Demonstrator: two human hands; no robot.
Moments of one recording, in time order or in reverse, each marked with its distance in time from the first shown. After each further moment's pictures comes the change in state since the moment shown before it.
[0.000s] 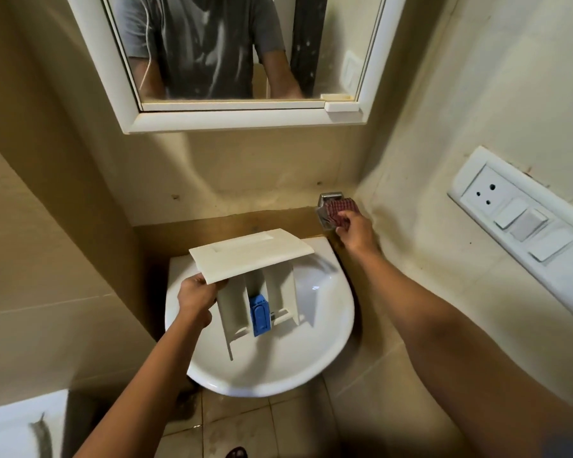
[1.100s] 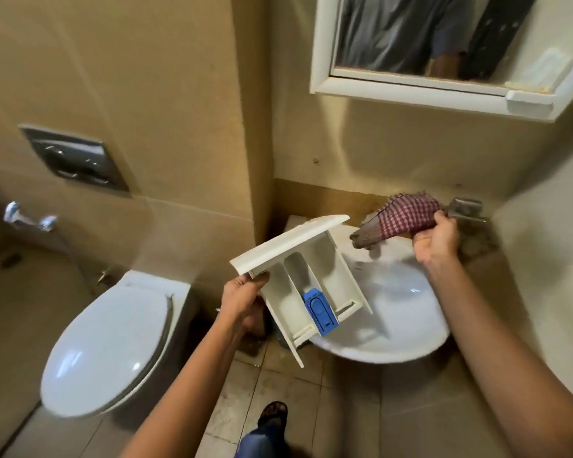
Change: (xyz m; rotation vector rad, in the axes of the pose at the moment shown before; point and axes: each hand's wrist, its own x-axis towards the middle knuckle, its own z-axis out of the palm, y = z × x) left_hand -0.121 -0.054 -0.125 -0.387 0.225 -0.122; right_hand -0.086 -0.105 0.020 1.450 -0.165 0.441
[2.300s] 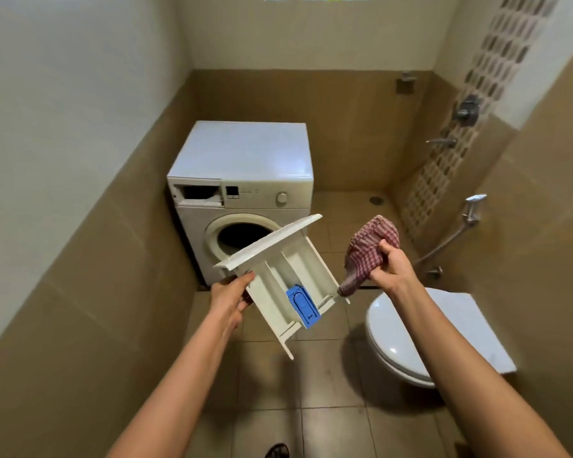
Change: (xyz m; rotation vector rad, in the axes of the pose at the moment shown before) left_hand -0.340 -0.050 -0.633 -0.785 1.178 0.215; right_hand -0.684 0.438 0.268 -0.648 -1.081 1.093
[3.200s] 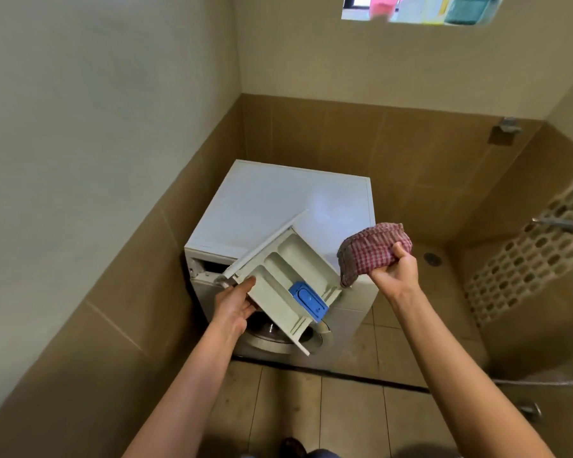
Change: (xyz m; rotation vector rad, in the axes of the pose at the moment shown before) left_hand 0.352 0.211 0.092 -0.219 0.088 -0.060; right_hand 0.327 -0.052 0.312 0.224 -0.187 0.079
